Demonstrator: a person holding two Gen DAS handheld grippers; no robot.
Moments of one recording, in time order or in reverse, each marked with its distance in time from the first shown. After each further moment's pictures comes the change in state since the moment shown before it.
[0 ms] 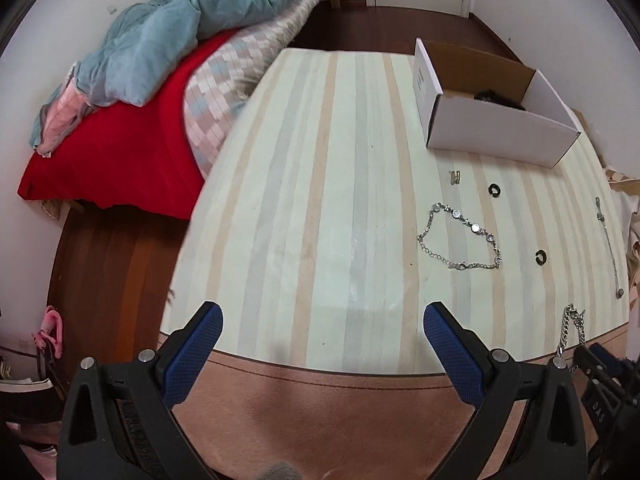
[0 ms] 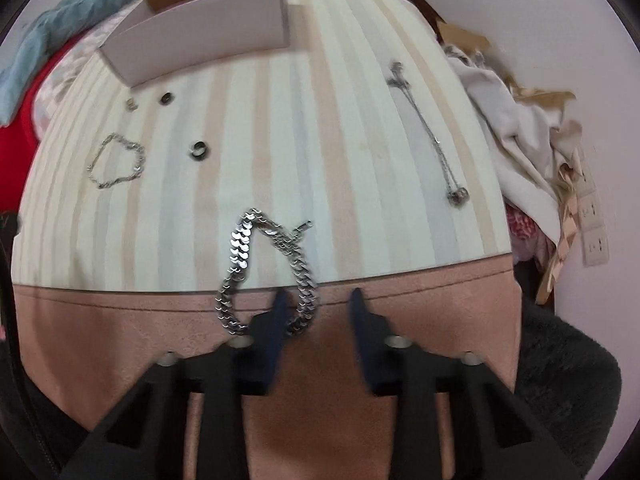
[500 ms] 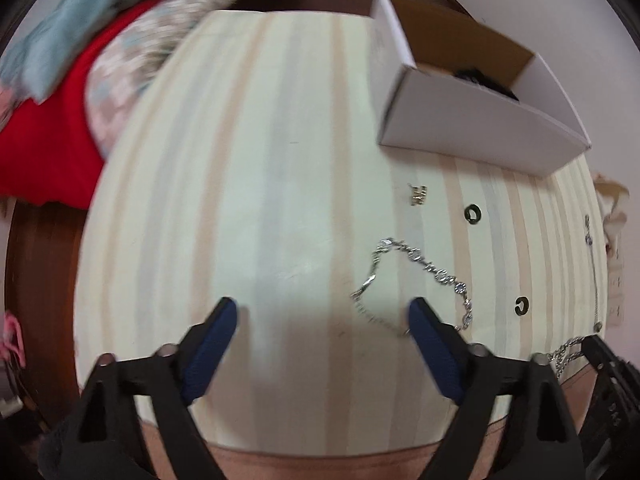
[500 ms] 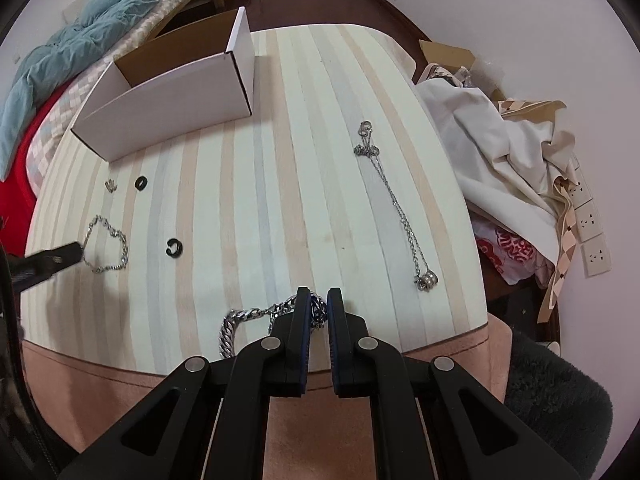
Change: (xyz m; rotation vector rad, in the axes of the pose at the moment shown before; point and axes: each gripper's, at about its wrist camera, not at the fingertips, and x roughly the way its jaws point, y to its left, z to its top) left arm 0.068 -0.040 0.051 0.034 0.135 -0.199; right arm -0.001 -0.038 0.055 0.093 -0.078 0.024
